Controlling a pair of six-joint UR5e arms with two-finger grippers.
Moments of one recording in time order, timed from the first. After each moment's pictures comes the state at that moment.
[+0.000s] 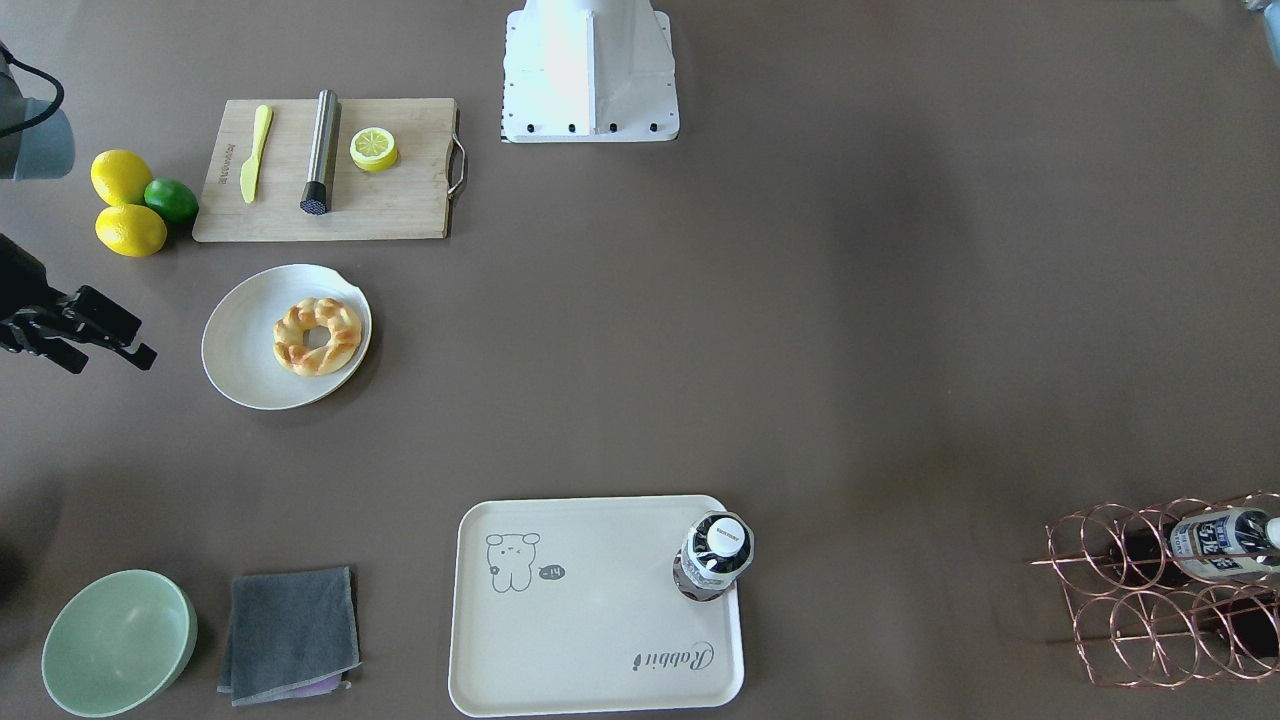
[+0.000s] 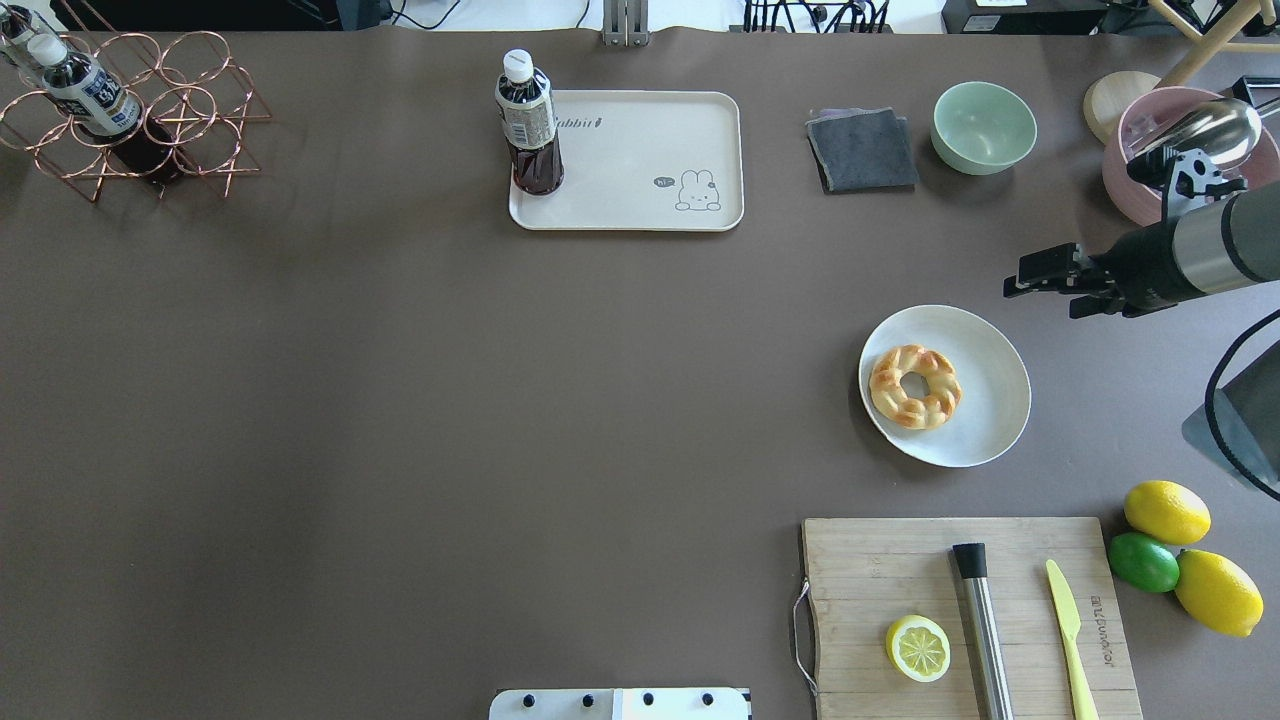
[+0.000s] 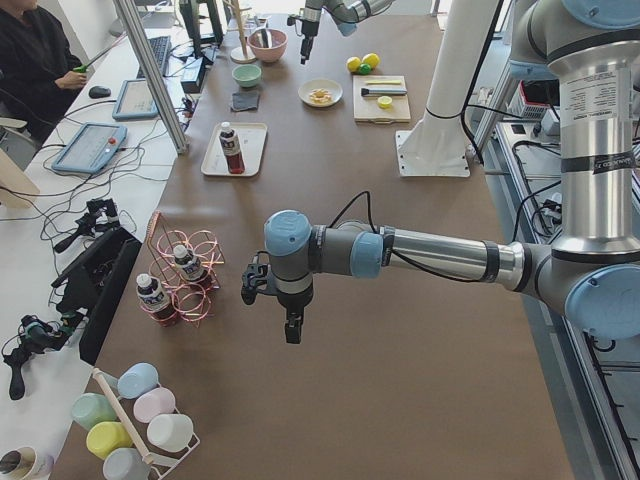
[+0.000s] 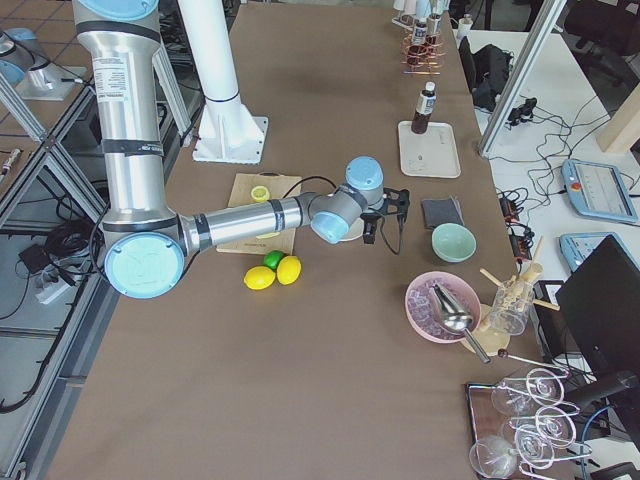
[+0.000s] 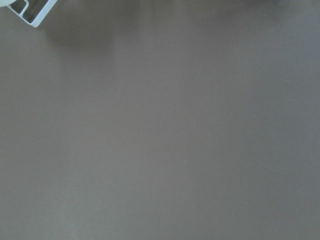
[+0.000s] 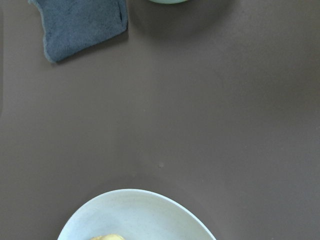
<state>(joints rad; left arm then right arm) -1.49 -1.45 -1.81 -1.53 -2.27 -0.07 0.99 -1.52 1.68 -0.80 2.22 1.17</state>
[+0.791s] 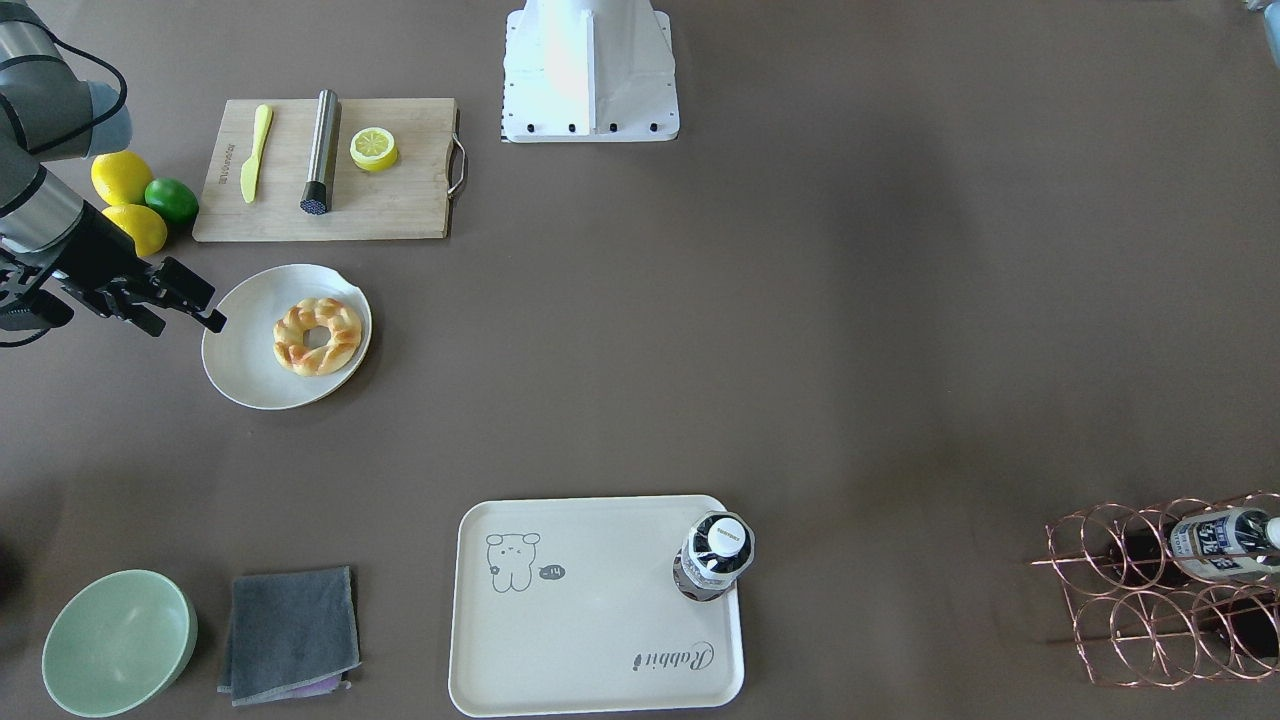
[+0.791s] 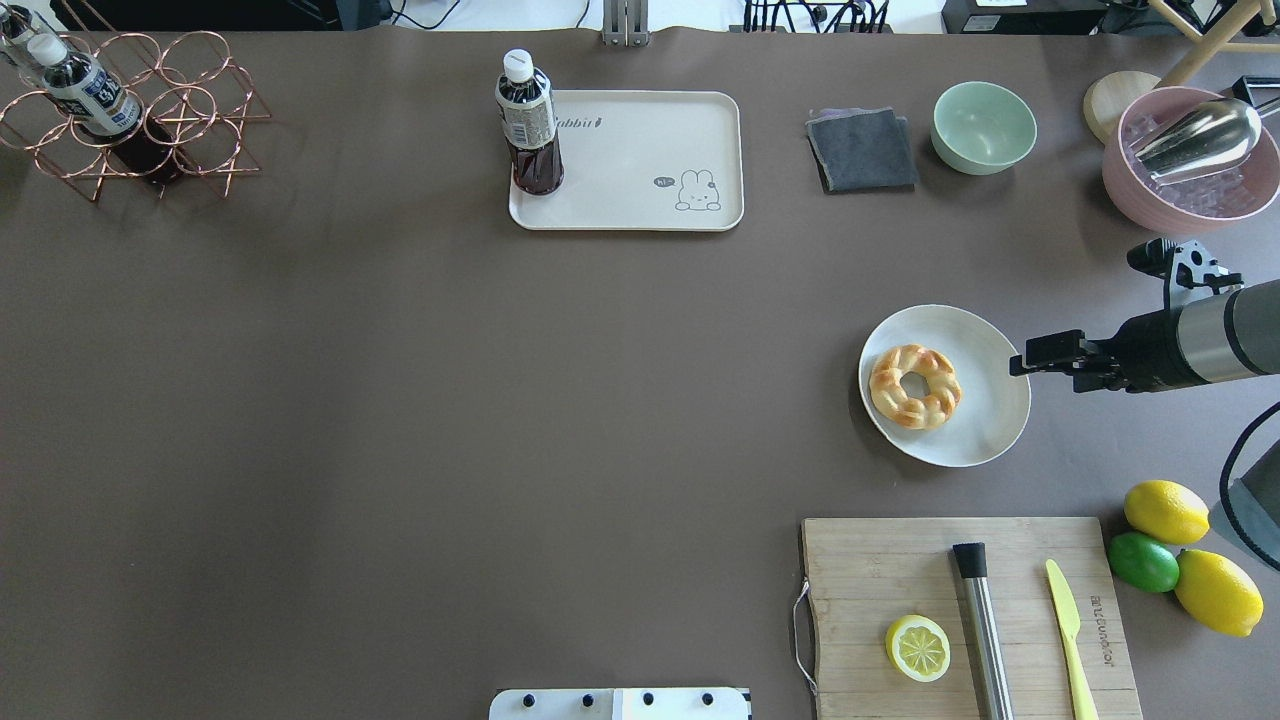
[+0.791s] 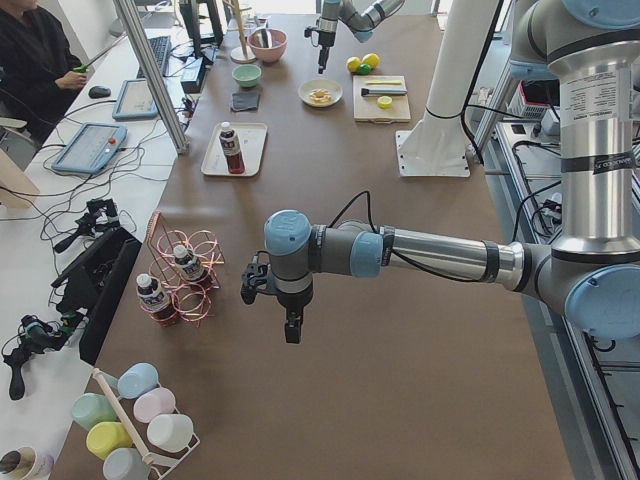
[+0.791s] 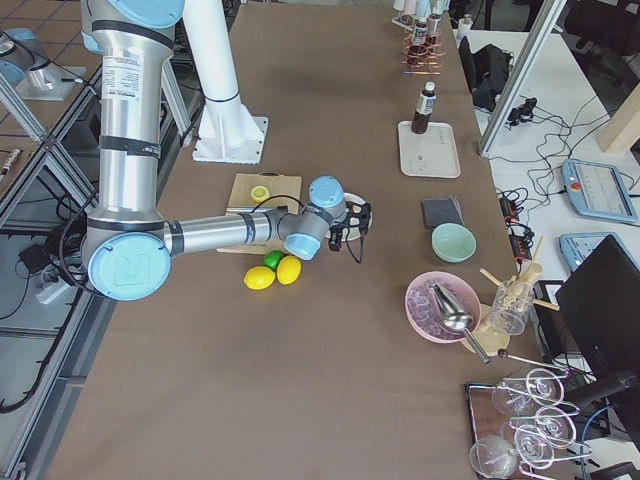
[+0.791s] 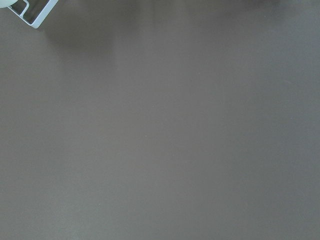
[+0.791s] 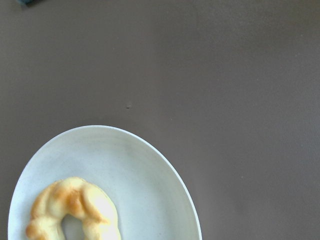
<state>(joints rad) -1.49 -1.45 -1.81 -1.53 -2.27 -0.07 0.87 -1.65 1.68 -0.63 2.16 1.24</state>
